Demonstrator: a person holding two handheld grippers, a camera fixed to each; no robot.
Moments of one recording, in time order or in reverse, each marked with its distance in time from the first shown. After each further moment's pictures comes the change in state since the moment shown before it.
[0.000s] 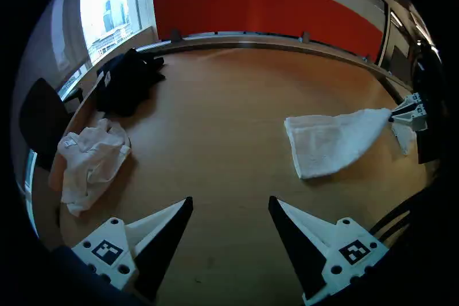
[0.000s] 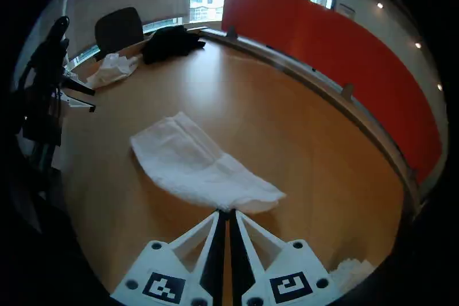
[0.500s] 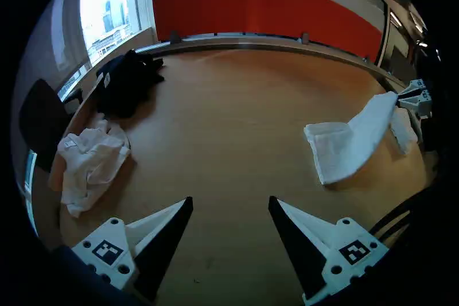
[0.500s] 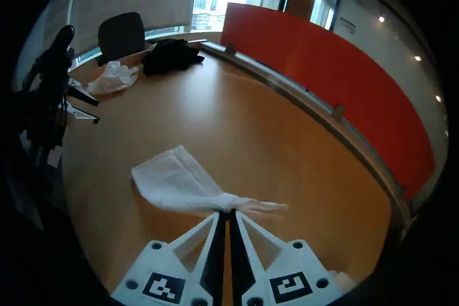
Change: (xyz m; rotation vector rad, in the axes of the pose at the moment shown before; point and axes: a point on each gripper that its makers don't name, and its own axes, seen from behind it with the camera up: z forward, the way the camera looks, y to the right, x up) left arm 0.002 0.002 0.000 -0.002 0.004 0.002; right arm 0.029 0.017 -0.029 -0.033 0.049 -0.049
